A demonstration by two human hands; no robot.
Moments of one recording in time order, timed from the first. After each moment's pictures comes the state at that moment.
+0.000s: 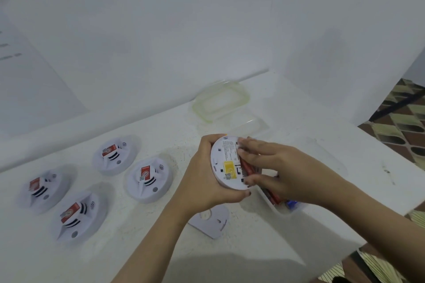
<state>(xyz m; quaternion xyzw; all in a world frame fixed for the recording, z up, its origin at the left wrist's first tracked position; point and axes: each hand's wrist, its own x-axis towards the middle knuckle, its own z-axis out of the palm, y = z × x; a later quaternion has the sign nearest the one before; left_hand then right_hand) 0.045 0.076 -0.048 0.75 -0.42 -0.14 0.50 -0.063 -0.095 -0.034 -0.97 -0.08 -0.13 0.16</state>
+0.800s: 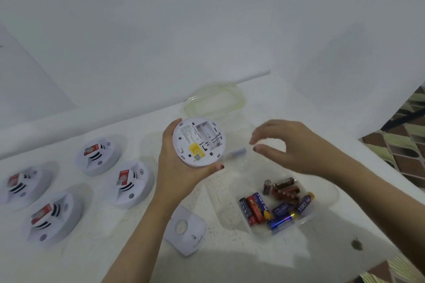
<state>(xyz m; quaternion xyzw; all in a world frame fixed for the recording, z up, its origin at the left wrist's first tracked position) 0.073 0.045 -0.072 0.75 -0.29 0.00 0.59 -0.036 -0.173 -0.017 -0.96 -0.03 -0.08 0.26</state>
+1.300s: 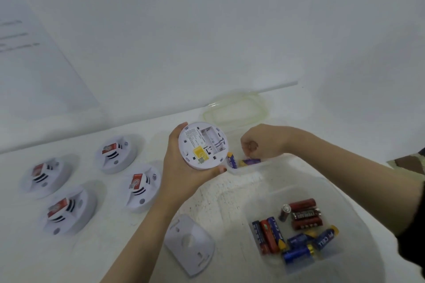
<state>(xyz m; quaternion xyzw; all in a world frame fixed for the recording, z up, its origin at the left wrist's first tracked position) 0.101 0.045 -0.077 0.77 -0.25 0.05 0.59 0.090 -0.173 -0.035 -0.97 -0.07 0.19 0.13</state>
